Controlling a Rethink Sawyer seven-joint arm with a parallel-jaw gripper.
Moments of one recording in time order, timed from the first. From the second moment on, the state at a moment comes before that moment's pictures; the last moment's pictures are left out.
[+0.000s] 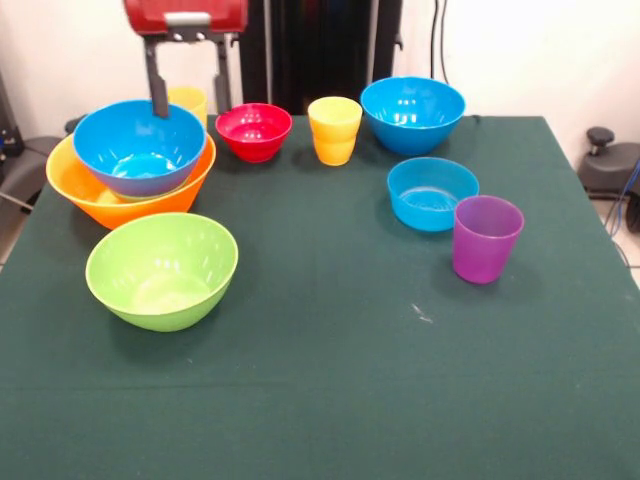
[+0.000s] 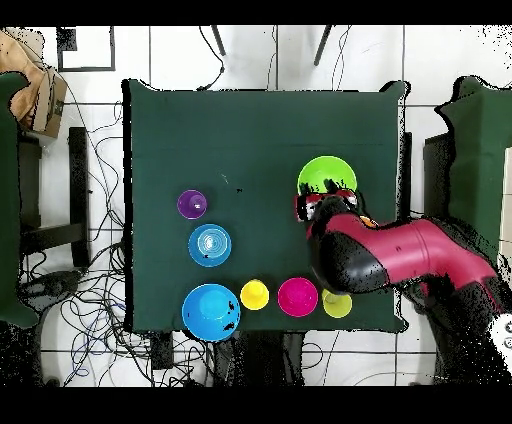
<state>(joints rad) -1.07 -0.93 0.89 1.99 -0.78 0.33 1.89</state>
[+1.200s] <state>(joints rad) -0.95 -0.81 0.75 1.87 -0.76 0.33 1.89</state>
